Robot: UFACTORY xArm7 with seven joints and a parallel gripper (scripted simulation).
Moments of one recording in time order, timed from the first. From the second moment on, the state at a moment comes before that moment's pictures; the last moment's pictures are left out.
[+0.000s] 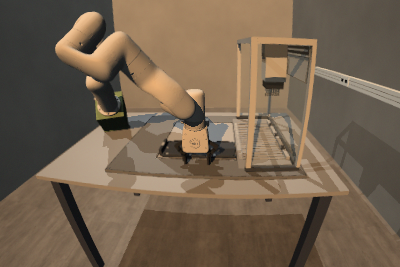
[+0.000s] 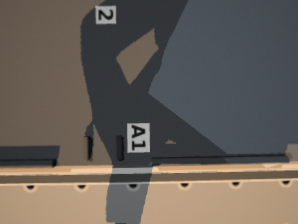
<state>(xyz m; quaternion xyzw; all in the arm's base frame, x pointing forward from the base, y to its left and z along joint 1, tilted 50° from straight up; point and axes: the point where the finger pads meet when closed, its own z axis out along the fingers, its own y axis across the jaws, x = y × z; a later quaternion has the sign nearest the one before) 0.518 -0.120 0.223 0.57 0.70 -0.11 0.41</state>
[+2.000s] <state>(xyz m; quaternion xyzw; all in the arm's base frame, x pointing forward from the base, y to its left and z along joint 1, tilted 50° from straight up) 0.505 -0.116 0.255 0.57 0.70 -0.11 0.41</state>
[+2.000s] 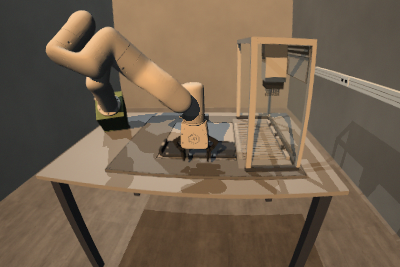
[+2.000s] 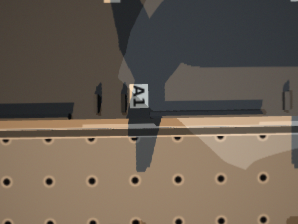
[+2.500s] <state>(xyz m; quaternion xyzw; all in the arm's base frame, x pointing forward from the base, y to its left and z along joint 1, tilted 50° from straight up) 0.496 -0.103 0.269 0.57 0.70 -0.11 0.41</state>
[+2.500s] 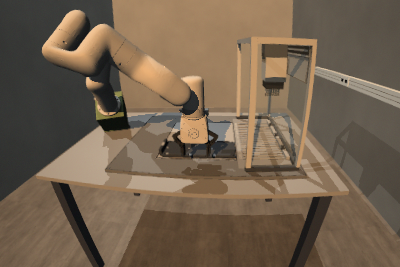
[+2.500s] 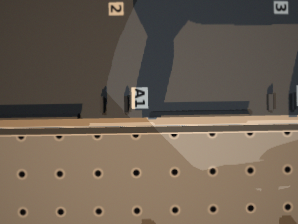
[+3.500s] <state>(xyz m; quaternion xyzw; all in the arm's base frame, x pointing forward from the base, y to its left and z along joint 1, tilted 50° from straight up) 0.476 -0.076 0.297 0.57 0.70 -0.11 0.41</state>
